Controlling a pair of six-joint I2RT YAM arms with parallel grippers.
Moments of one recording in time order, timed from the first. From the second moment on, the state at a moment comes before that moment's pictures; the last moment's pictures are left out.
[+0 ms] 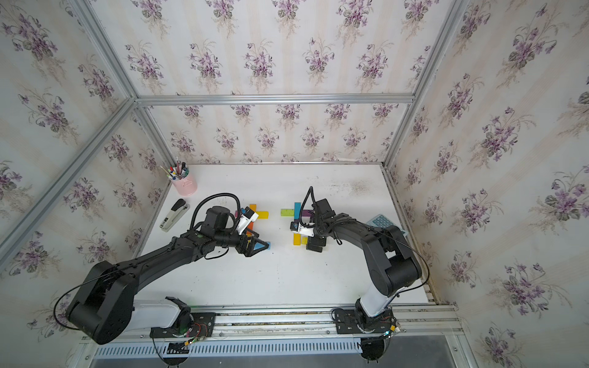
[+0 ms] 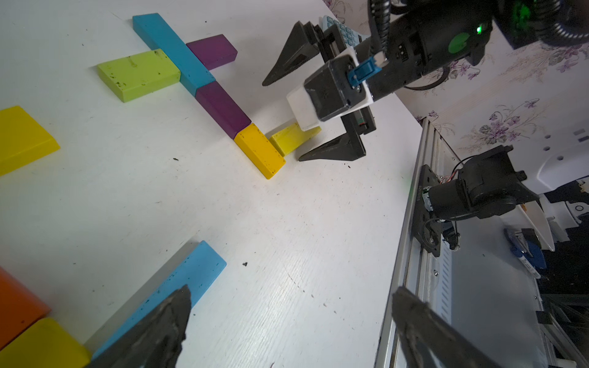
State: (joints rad) left arm -0.42 1.35 0.67 -0.10 0.71 -0.08; right arm 0.44 1.63 0.85 -0.41 -0.18 -1.01
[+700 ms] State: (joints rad) left arm -0.47 1.40 0.72 -0.04 0.74 -0.11; right arm 0.41 1.41 0.88 -0.54 0.23 0.17
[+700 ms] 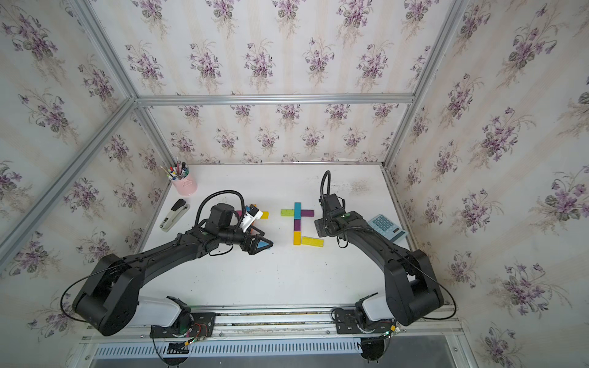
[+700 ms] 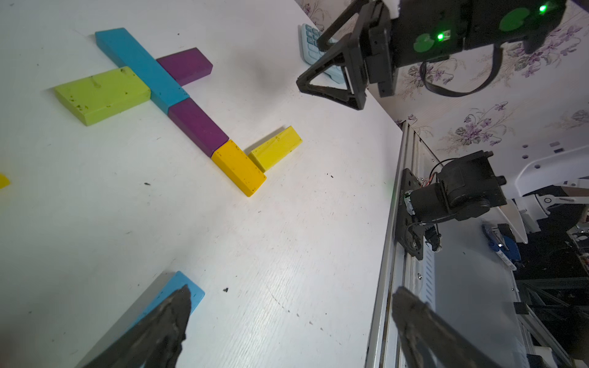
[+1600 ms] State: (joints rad) left arm -0.60 1.61 0.83 -0.01 0.59 -0.21; right arm 0.39 1.44 0.69 -0.46 0.07 0.56
